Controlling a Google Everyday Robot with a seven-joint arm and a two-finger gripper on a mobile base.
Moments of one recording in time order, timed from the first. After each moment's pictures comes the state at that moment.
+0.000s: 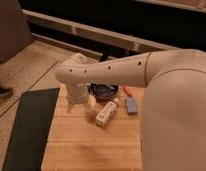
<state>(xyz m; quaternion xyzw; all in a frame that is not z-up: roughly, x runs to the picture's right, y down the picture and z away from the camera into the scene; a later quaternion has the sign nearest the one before) -0.105 0.103 0.703 -0.26 0.23 0.64 0.68</state>
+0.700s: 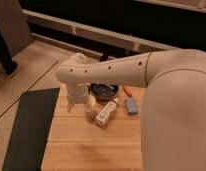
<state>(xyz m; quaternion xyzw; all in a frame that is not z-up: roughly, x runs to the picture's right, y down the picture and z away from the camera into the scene) -0.101 0.086 0.711 -0.26 0.21 0.64 0.69</state>
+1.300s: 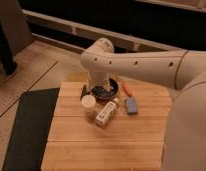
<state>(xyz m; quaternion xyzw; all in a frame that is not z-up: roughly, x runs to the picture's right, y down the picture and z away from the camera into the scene) 0.013 -0.016 0.721 -0.14 0.16 0.68 0.70</state>
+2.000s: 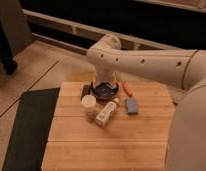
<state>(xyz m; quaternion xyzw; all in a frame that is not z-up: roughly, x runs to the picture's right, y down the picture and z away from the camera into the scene) 0.045 -0.023 0.742 -0.16 0.16 0.72 0.66</state>
